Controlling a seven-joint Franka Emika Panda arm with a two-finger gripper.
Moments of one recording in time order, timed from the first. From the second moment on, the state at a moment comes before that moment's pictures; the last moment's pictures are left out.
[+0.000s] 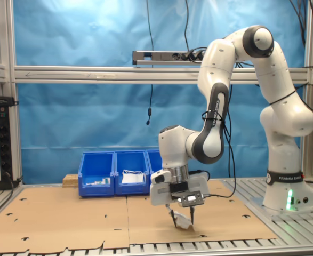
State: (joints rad) arm 0.09 0.35 0.16 -2.50 0.08 2.72 -0.57
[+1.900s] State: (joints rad) arm 0.08 0.00 0.17 -2.50 0.08 2.64 -0.57
